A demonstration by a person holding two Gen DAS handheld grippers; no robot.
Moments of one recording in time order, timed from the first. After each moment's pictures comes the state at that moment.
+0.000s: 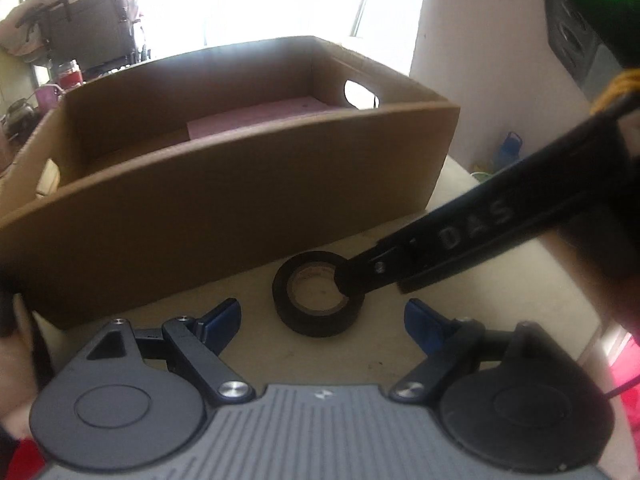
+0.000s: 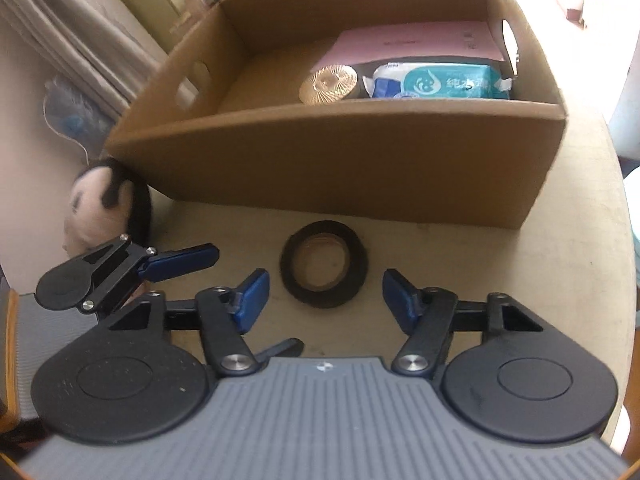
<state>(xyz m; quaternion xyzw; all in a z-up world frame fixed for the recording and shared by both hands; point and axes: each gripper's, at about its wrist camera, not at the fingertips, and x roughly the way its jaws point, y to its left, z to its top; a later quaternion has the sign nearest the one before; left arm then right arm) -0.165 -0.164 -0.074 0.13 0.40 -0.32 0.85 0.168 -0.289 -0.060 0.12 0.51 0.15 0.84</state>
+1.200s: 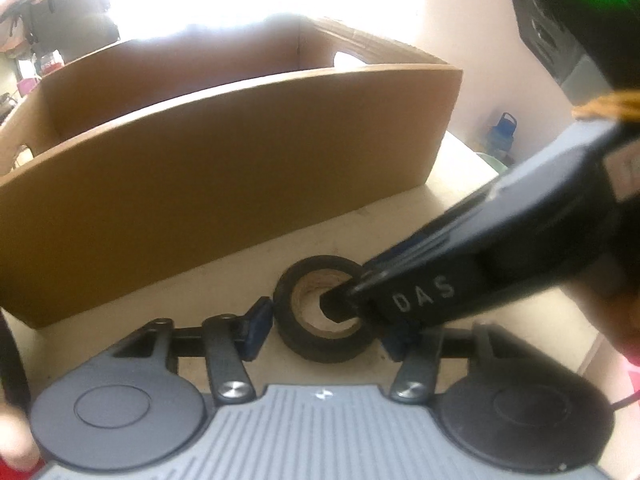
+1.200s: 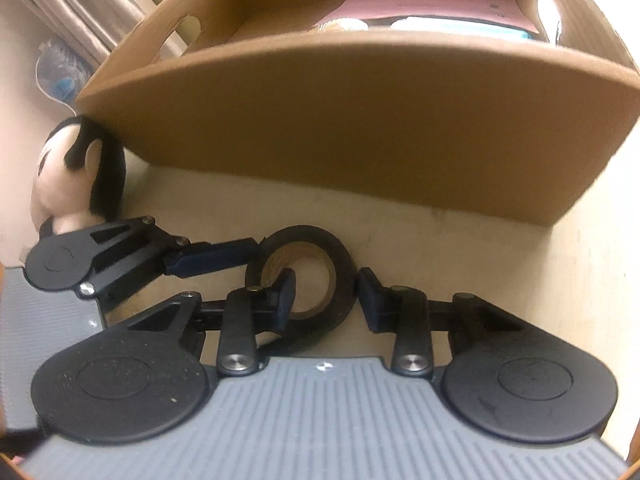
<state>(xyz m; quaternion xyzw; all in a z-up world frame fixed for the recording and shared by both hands) -0.138 -0.139 -0.095 0.14 0.42 -0.33 0.84 0.176 -0.276 -0.088 0.08 0.54 0.16 0.82</state>
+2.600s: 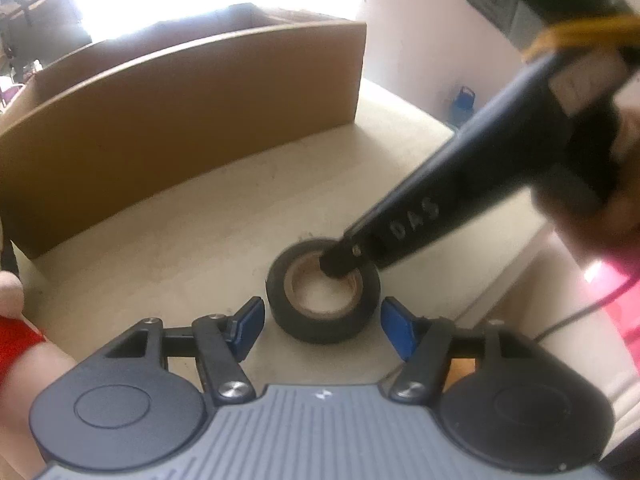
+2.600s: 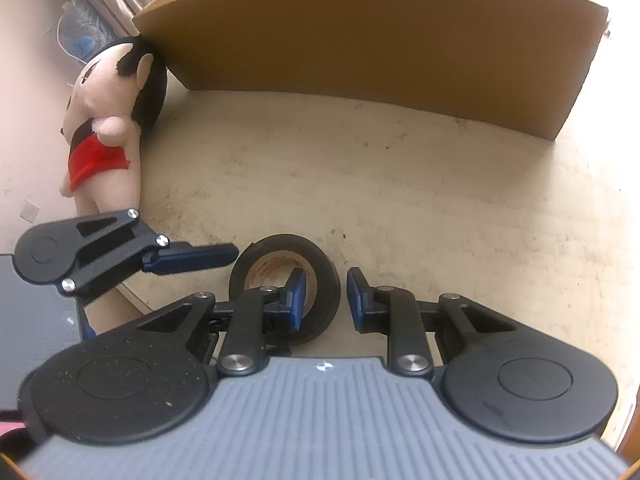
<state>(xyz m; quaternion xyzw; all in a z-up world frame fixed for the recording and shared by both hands) -0.216 -0.114 -0.099 0.17 0.41 -0.37 0.82 0.103 -0.265 -0.086 0.05 0.54 0.18 0.82</state>
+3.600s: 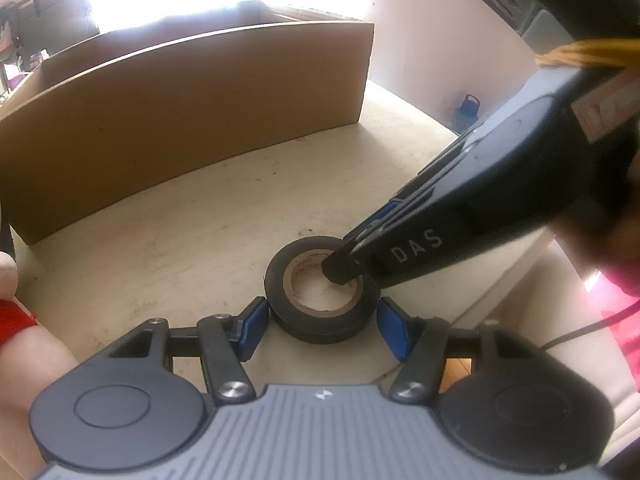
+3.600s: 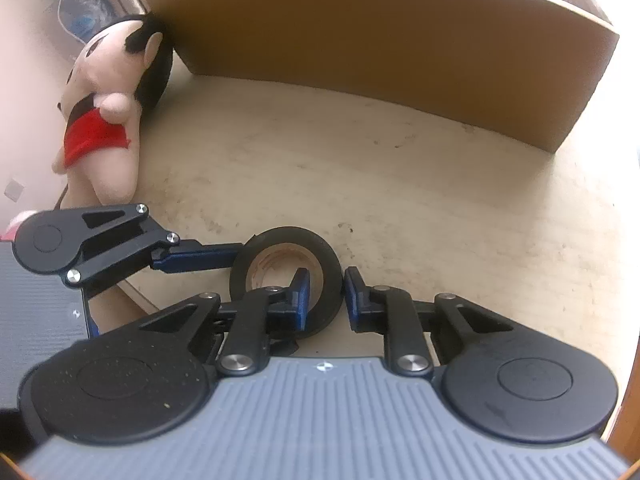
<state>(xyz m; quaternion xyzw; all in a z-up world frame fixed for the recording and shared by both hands) -0.220 -0.111 -0.104 0.15 0.41 -0.37 0.82 0.092 -0.251 -0.084 0.01 0.54 0.18 0.82</state>
